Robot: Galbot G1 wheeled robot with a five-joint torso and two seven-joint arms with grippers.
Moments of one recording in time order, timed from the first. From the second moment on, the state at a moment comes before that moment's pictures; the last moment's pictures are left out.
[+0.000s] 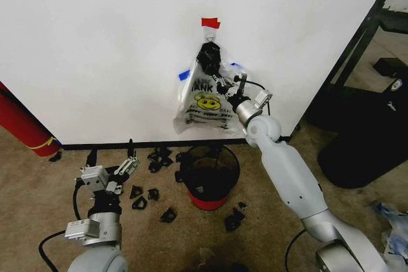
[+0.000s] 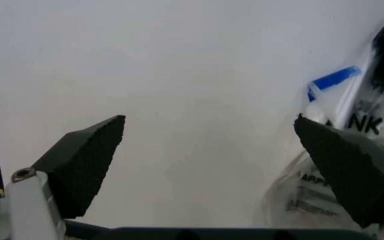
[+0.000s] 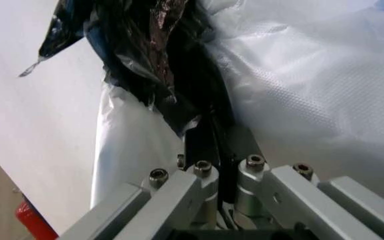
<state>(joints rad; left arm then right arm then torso) 1.62 -1.36 -0.51 -2.29 -0.22 -0.16 -0.29 -0.50 1.35 0.12 1.40 0.88 -0.10 -0.20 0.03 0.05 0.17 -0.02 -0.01</state>
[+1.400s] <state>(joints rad) 1.60 -1.36 -0.47 -2.28 -0.22 -0.15 -0.29 -1.16 1.19 0.32 2.05 0.73 -0.07 -0.21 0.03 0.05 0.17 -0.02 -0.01</state>
